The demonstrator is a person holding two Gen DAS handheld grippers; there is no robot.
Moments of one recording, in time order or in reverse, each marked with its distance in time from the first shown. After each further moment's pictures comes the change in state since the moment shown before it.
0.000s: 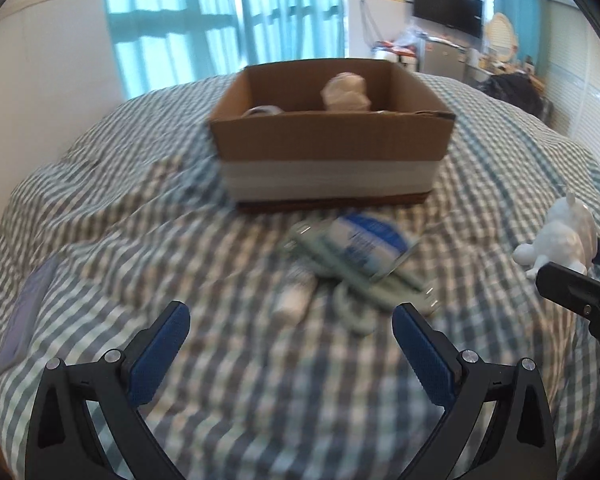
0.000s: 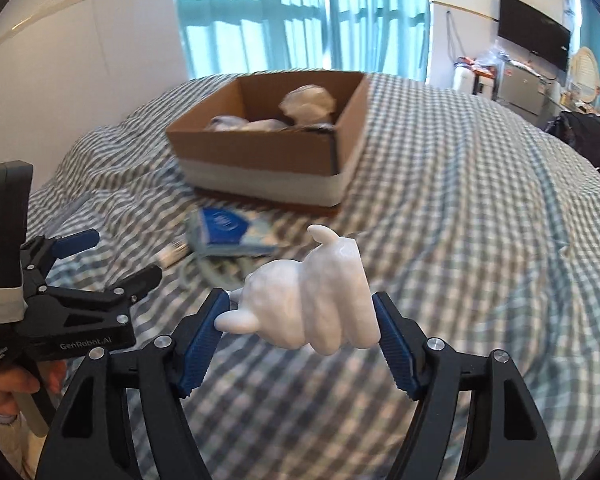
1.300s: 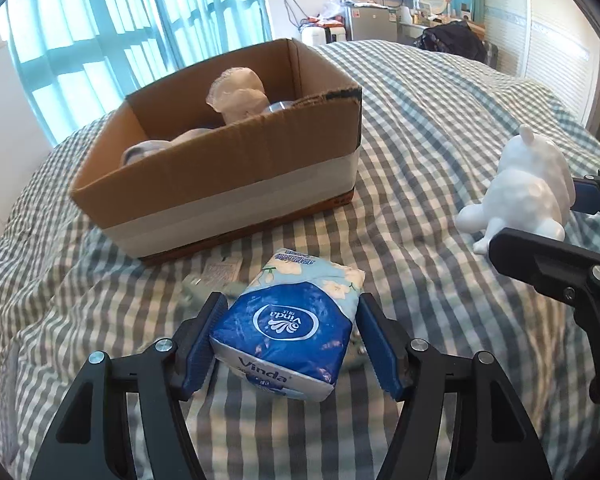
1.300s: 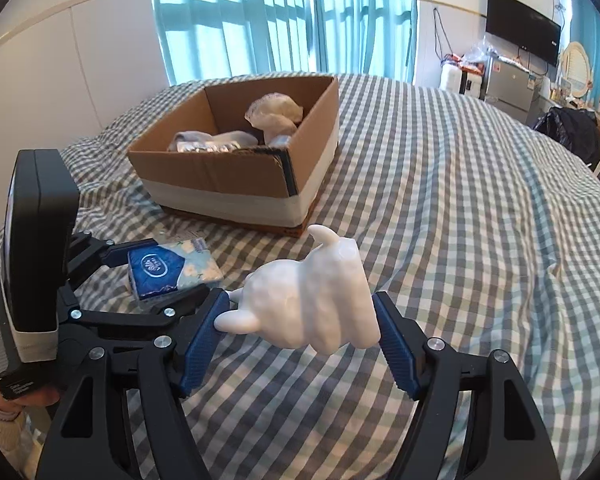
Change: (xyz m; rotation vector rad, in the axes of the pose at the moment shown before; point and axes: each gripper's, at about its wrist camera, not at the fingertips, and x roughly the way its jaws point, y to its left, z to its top) left arm 0.025 -0.057 0.029 0.219 0.055 -0.097; right arm 0.006 -0.019 0.017 0.025 -0.007 -0.019
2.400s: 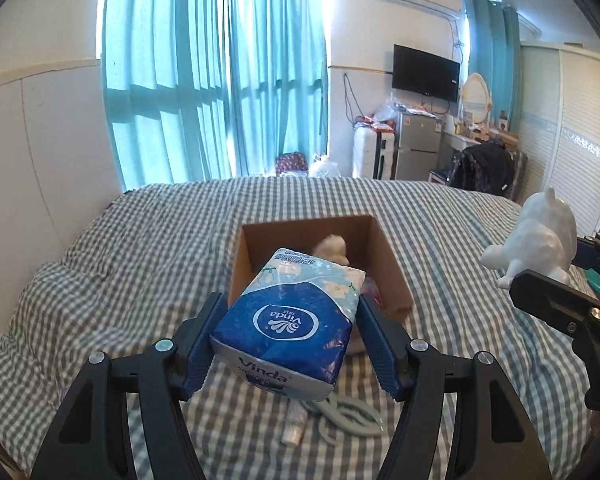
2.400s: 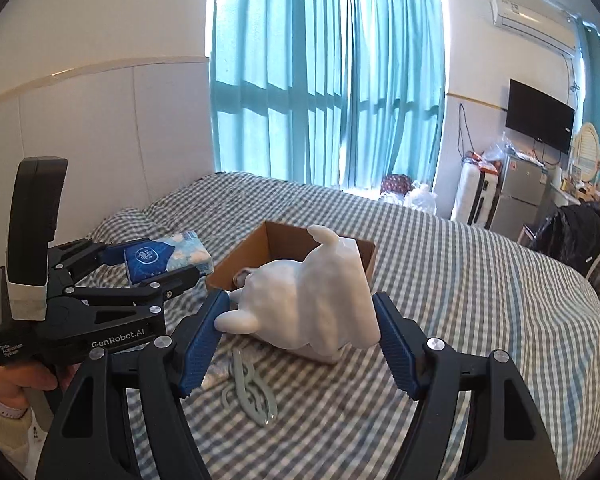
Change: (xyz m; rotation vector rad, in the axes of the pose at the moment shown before) left arm -0.128 0.087 0.072 -0.217 -0.311 0.064; right arm -0.102 0.054 0.106 -0.137 -0.291 0.050
